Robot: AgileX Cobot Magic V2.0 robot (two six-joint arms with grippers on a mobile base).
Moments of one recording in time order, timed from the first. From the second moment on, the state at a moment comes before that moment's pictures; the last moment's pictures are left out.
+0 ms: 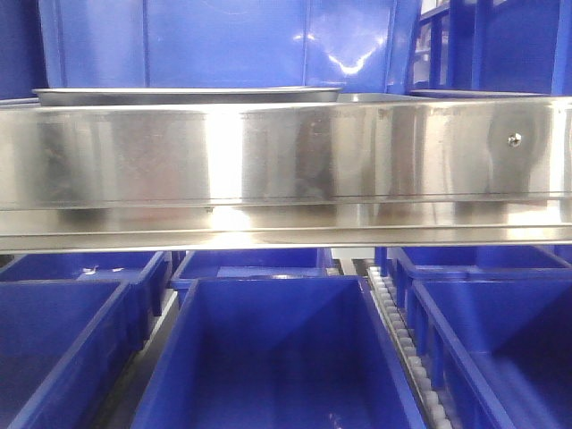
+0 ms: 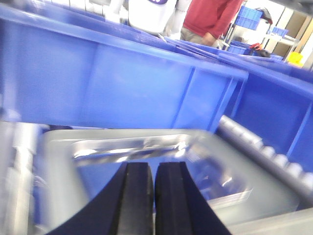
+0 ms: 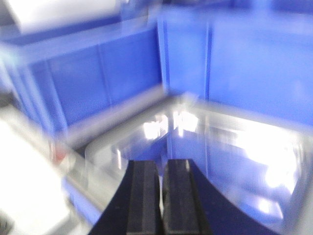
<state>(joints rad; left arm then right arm) -0.44 0.61 -0.55 0.37 0.11 -0.58 0.76 1.08 -0.82 -0.51 0.04 0.74</state>
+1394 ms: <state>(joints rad) -0.44 0.34 -0.48 0.43 0.20 -0.58 0.68 0.54 -0.64 -0.45 0.31 0.58</state>
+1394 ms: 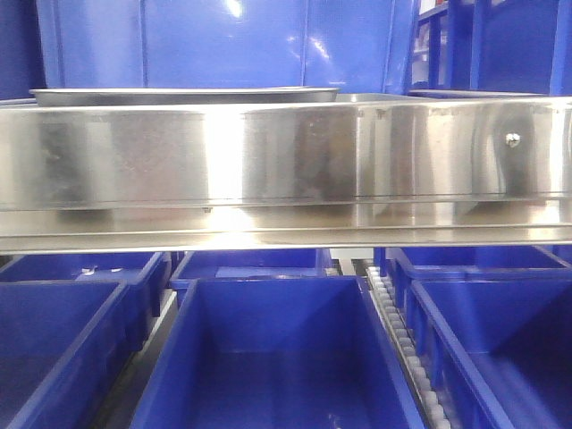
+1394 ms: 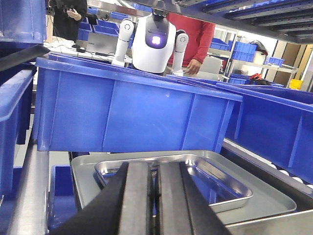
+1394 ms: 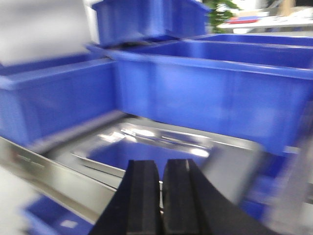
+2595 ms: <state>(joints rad) -0.44 0.34 -0.48 0.43 0.20 -0.58 0.01 0.01 0.00 0.07 0.01 -0.01</state>
